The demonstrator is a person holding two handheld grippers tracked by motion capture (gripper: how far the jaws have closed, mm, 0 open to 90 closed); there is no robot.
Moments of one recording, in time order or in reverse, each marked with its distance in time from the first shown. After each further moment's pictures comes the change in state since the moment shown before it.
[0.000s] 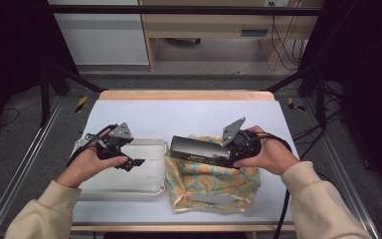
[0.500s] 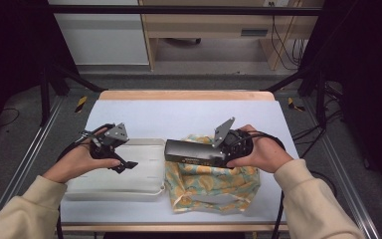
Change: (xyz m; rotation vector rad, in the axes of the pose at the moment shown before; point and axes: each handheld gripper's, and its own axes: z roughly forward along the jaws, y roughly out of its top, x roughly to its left) left arm 0.001 0.003 -0.015 0.082 -0.035 0.102; right arm 0.002 0.017 0.008 0.043 0.016 -0.036
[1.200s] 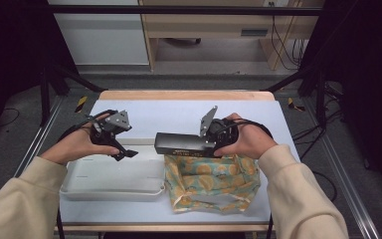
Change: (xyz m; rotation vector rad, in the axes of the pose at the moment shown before) left arm 0.024 0.025 -0.014 0.000 -0.032 0.098; right arm -0.022 0.040 0.007 0.041 -0.011 -0.049
